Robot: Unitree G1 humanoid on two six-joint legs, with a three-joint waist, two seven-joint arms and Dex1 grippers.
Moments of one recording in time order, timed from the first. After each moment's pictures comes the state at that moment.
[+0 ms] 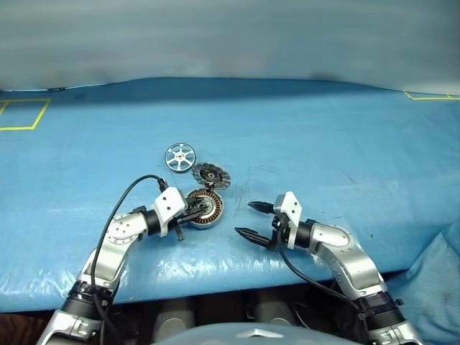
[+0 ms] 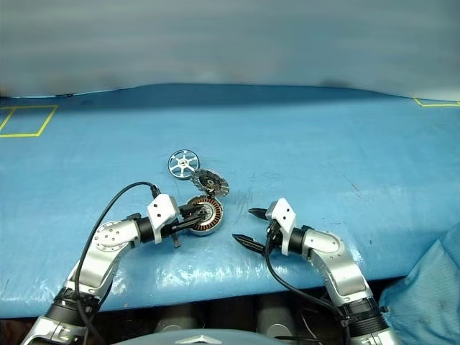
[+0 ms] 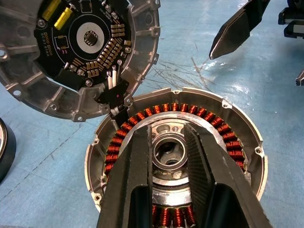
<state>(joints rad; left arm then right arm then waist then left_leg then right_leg) -0.09 0.49 -0.18 -0.04 -0.11 0.01 -0.82 -0.04 -0.41 0.17 -0.09 0.30 0.24 0.89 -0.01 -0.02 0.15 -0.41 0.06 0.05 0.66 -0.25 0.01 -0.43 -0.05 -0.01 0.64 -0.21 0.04</state>
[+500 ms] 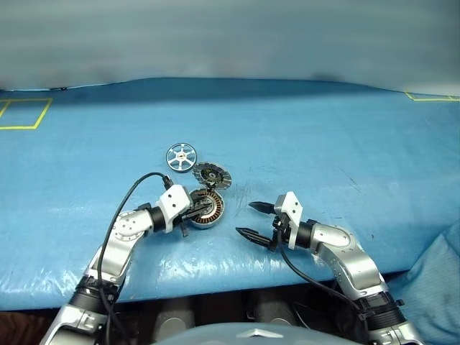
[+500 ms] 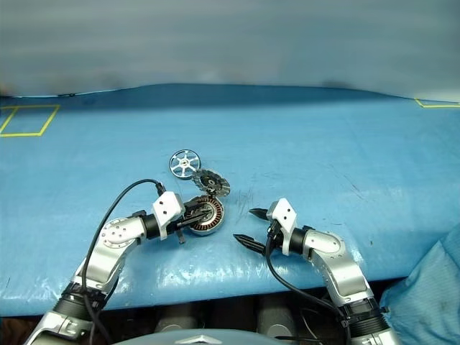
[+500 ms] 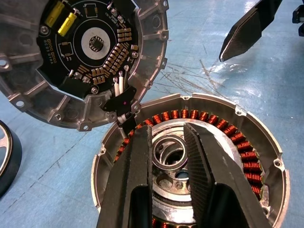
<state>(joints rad) -0.13 0.46 -0.20 0.01 -0.08 -0.01 -0.79 -0.03 -0.41 0.17 -0.09 0.30 0.25 0.89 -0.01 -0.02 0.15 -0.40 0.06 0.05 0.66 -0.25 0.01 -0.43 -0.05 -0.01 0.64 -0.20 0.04</state>
